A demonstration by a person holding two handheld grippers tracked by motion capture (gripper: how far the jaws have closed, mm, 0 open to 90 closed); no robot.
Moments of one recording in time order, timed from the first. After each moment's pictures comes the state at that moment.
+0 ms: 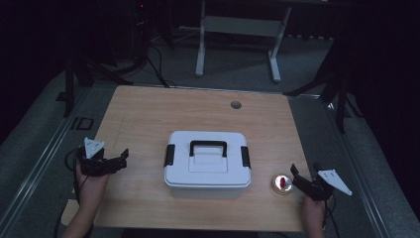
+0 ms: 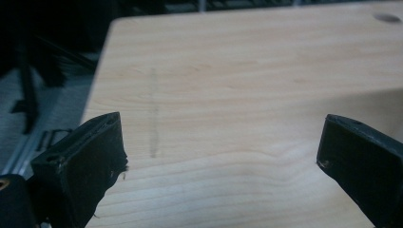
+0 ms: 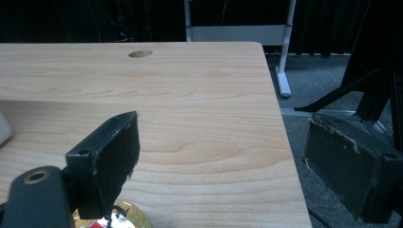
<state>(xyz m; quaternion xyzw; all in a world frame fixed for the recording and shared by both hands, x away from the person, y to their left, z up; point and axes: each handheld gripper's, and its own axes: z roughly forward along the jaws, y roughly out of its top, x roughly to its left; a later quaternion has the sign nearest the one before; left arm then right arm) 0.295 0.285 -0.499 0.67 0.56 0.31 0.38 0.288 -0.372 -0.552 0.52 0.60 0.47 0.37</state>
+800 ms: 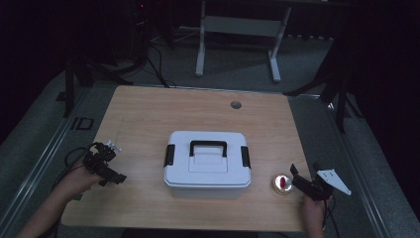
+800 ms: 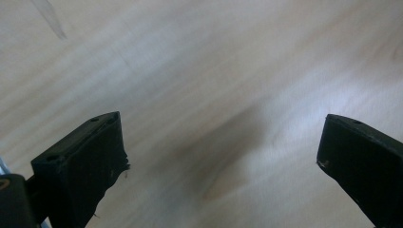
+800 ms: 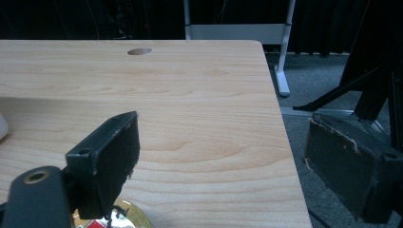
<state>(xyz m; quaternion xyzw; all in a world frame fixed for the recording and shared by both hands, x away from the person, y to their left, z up) 0.319 0.287 -0.500 0.88 0.46 0.06 0.11 0.288 -0.371 -0.553 0.52 0.61 0.47 0.37</state>
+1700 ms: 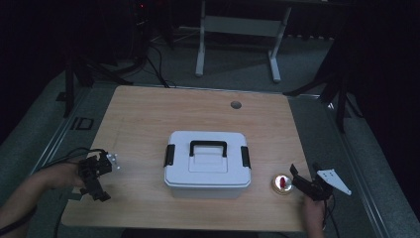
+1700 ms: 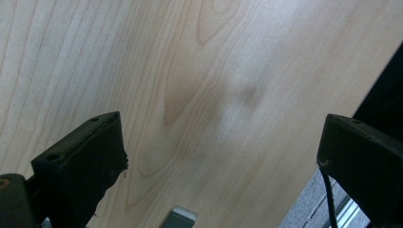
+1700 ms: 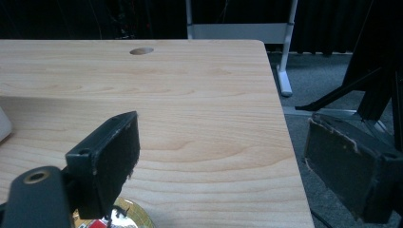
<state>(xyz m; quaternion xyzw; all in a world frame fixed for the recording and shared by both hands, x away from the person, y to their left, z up) 0.307 0.292 -0.484 0.97 0.23 -0.05 0.05 0.288 -0.371 -0.553 0.52 0.61 0.47 0.37</state>
